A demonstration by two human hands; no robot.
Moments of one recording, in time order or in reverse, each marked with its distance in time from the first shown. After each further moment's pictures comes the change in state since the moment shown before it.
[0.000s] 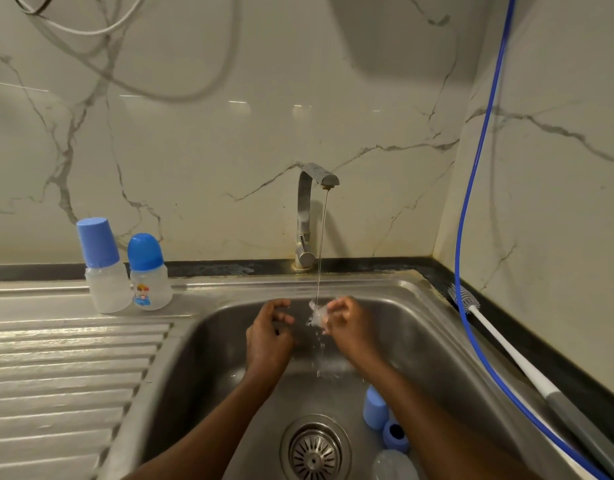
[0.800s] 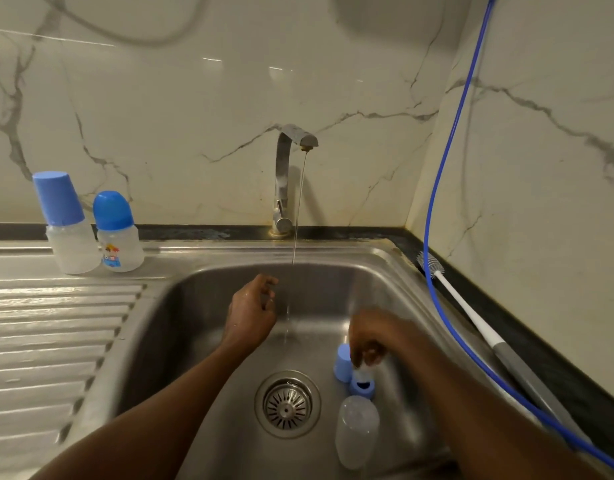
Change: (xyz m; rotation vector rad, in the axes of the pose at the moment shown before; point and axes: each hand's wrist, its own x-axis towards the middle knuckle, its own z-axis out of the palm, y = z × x) left_hand -0.003 -0.013 0.001 0.334 -0.145 0.171; right_hand -0.026 -0.003 -0.071 -0.923 -0.641 0.526
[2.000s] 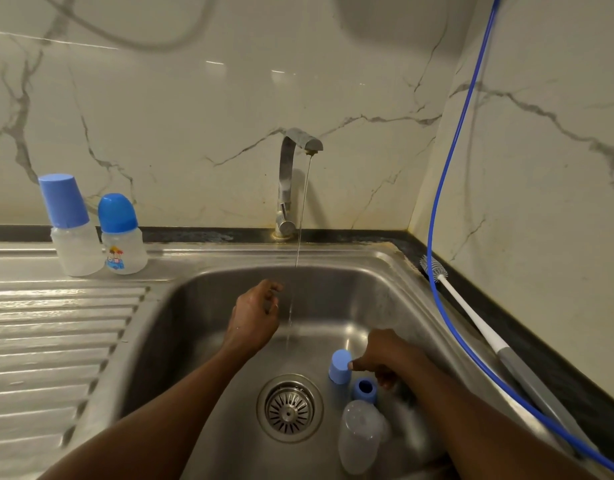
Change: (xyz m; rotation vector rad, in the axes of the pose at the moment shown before) left_hand 0.004 -0.004 -0.001 0.053 -0.031 0.022; right_hand 0.005 0.024 0.033 0.184 0.204 0.006
